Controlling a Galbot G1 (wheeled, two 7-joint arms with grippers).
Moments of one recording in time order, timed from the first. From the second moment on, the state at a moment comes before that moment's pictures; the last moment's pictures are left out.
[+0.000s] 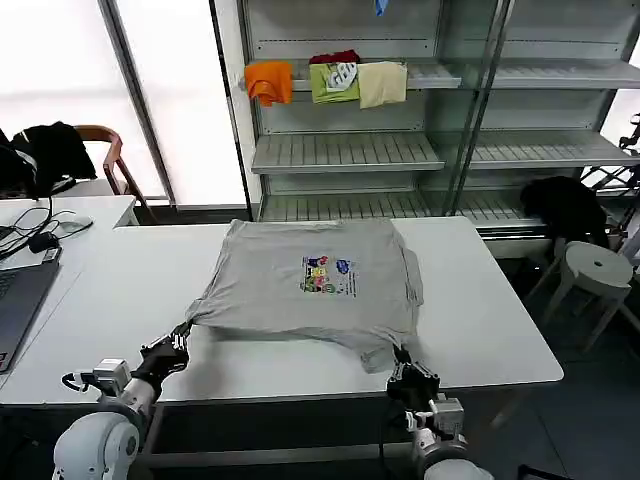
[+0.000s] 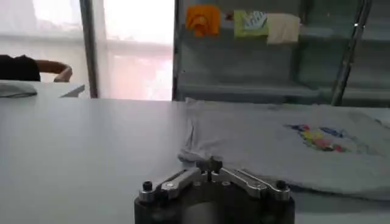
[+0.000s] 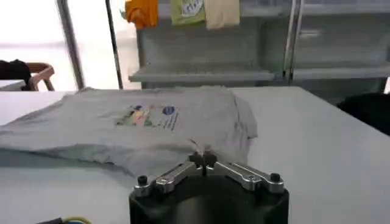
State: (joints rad) left arm 1.24 -1.29 -0.70 -1.95 -0.41 0.52 0.13; right arm -1.36 1.53 0.36 2.17 0.03 -0.52 0.11
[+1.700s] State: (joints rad) left arm 0.79 -1.37 -0.61 -1.48 -0.27 0.46 0.12; right arm -0.64 1.60 0.39 1.44 -0.05 -0.53 0.00
